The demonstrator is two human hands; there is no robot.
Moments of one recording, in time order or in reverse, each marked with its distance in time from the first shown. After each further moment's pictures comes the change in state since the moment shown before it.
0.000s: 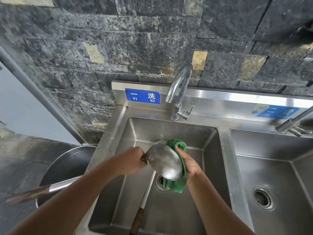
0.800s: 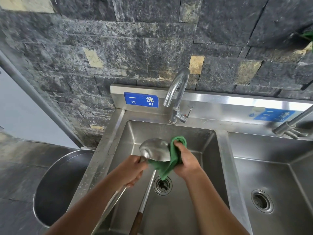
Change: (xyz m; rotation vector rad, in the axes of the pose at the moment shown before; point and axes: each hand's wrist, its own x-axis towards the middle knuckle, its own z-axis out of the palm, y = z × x) left_hand -0.016 0.001 0.027 -0.737 0.034 -0.039; right_hand -0.003 -0.021 0.026 0.100 0.138 -0.249
